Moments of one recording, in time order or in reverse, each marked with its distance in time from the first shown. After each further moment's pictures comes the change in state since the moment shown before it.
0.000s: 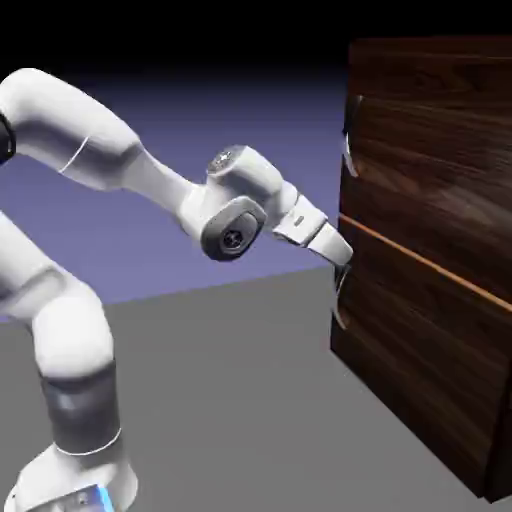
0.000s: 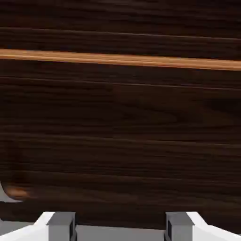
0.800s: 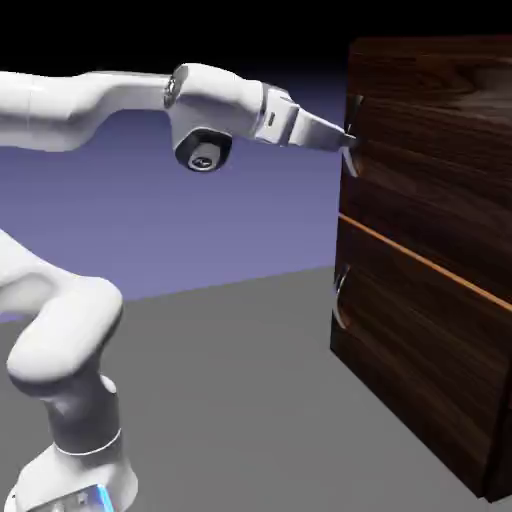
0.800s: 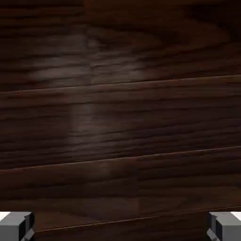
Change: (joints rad) arm -0.498 -0.257 0.536 0.290 1.044 -0.034 -0.569
